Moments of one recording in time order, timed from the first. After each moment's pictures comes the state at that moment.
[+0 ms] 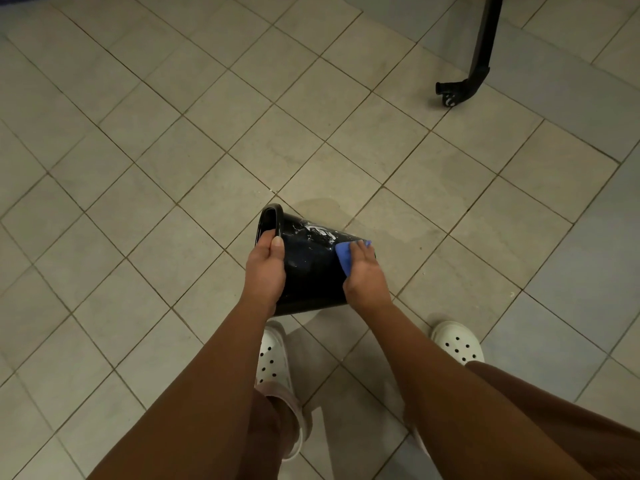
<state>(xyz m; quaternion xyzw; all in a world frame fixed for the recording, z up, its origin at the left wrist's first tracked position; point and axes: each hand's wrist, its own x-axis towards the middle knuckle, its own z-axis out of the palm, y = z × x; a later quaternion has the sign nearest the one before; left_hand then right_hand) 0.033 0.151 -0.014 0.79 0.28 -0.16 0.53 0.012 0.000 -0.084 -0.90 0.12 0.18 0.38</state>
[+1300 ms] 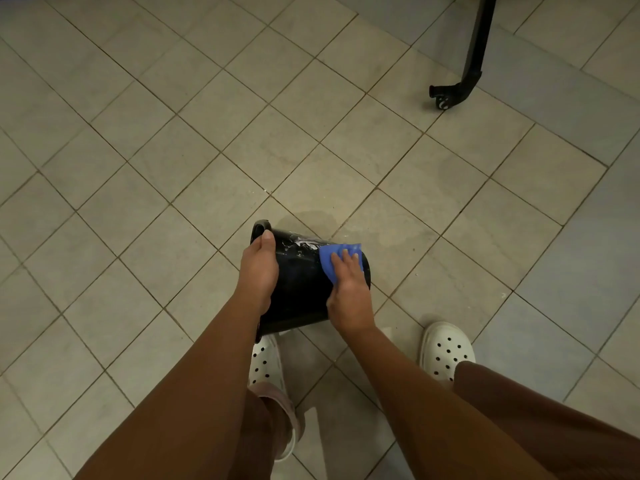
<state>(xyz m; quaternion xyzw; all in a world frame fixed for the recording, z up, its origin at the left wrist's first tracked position) 0.045 0.144 -0.012 0.72 0.39 -0.19 0.55 -0.021 0.017 -0.084 -0.90 0.10 0.11 0.40</state>
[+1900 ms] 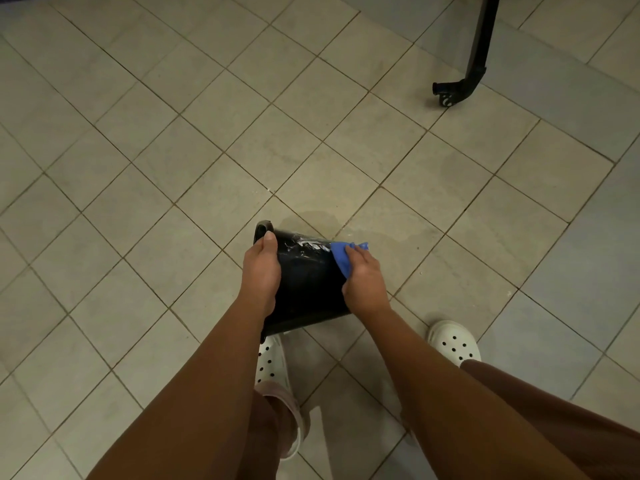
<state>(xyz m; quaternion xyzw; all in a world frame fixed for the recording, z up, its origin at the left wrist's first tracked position) 0.042 0.147 -0.012 0.70 0.40 -0.18 0.57 0.002 -0.002 -0.083 -0.90 0.11 0.17 0.38</state>
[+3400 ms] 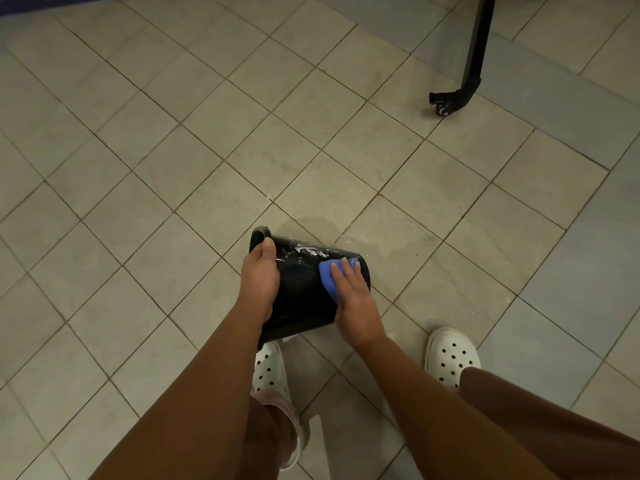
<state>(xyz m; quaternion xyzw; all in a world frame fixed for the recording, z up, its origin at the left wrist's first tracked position) 0.043 0.146 -0.008 0.73 0.37 -0.17 0.55 -0.027 0.009 -0.087 -0.91 0.03 0.13 0.38</state>
